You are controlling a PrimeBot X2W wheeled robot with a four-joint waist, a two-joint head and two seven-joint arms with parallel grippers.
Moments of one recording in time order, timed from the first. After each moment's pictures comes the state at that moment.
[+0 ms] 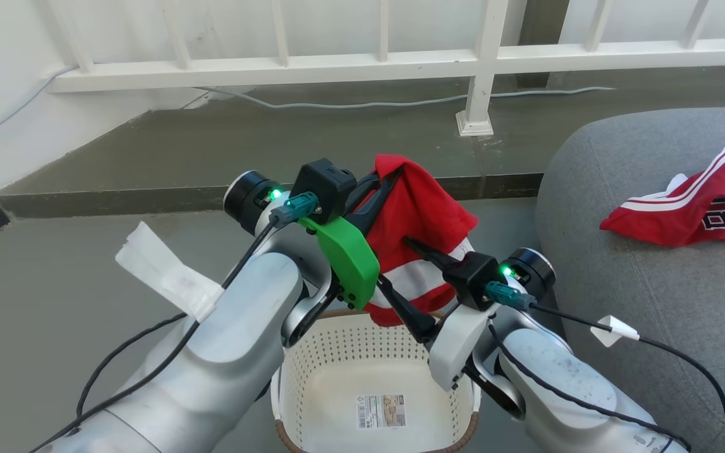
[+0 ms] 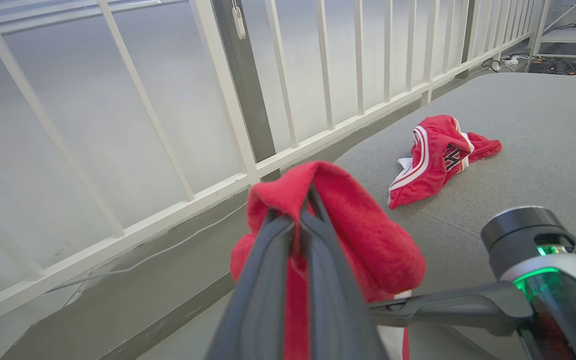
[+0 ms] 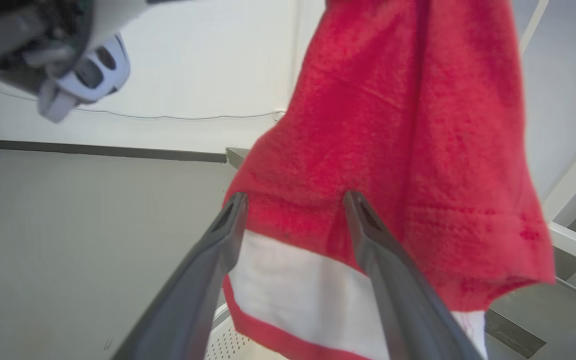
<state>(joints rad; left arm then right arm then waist) -0.76 0.03 -0.93 0.53 -0.61 -0.10 -0.17 -0.40 -0.06 0.72 0.50 0.20 0.11 -0.22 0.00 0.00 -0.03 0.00</state>
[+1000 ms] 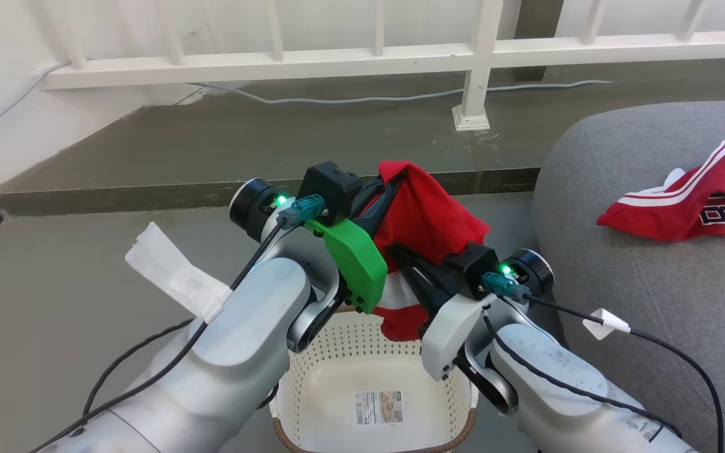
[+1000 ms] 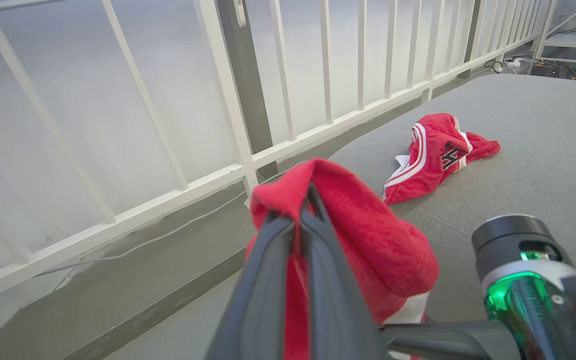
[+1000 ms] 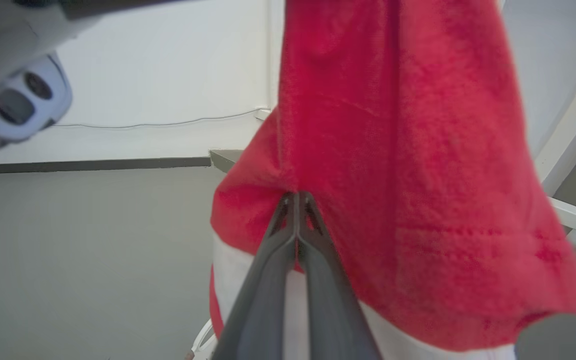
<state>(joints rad) -0.76 0.03 -0.97 0.51 -0.67 -0.03 -0.15 -0.46 -0.06 0.83 0.57 0.36 -0.01 -0.25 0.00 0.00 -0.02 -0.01</state>
